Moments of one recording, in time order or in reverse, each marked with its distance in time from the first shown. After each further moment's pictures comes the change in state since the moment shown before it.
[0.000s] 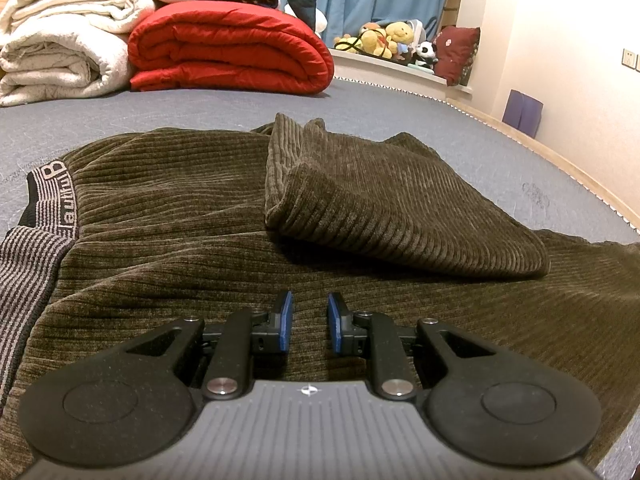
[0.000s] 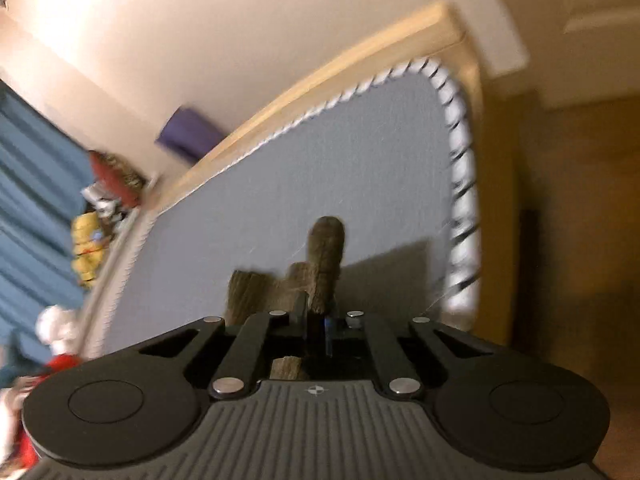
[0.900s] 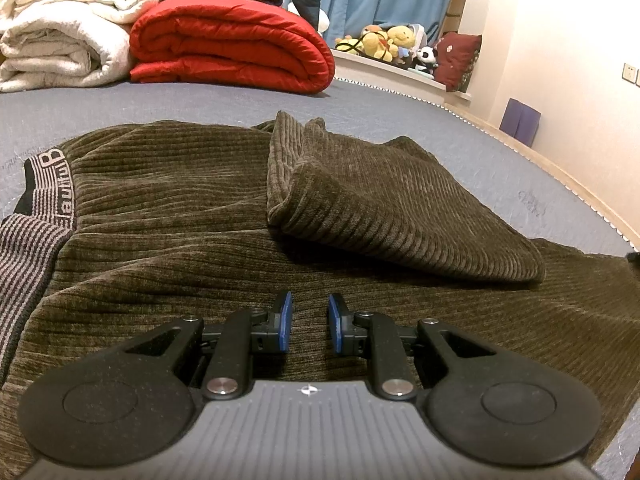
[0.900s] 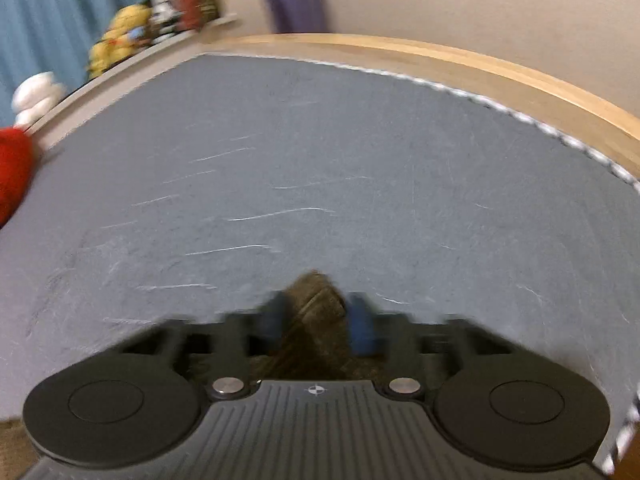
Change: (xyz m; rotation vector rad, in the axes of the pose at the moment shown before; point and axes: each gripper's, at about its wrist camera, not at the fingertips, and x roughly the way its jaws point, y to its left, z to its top) left arm 0.001 0.013 0.002 -0.036 0.005 -0.030; right arm 0.136 0.145 0.001 -0.681 0.194 0.099
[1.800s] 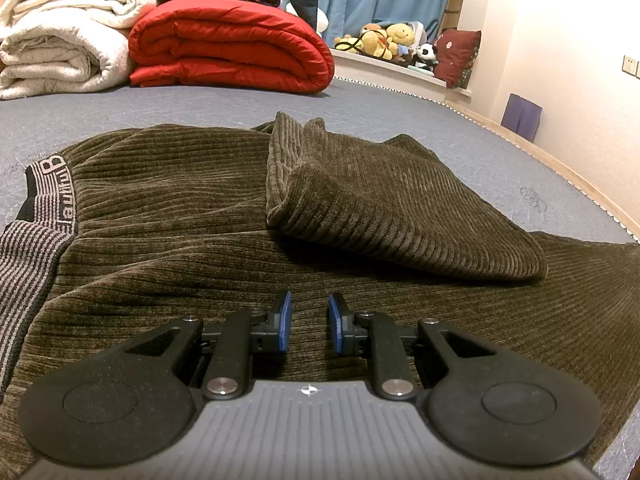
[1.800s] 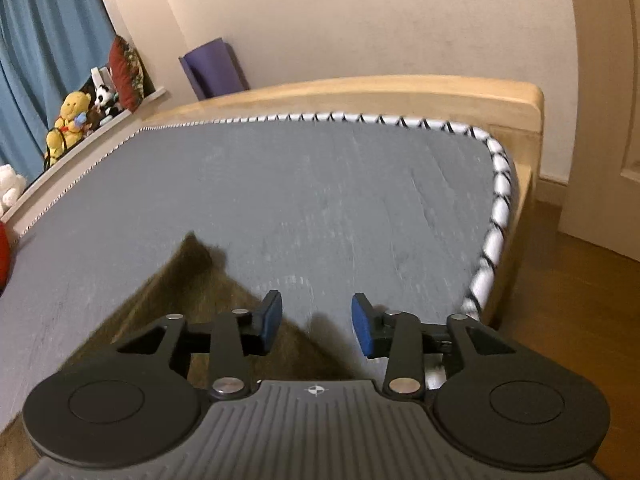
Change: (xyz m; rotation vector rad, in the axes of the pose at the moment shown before) left arm 0.001 -0.005 0.001 0.023 0.001 0.016; right arm -0.105 -0.029 -0.098 0.219 -0.138 -0.151
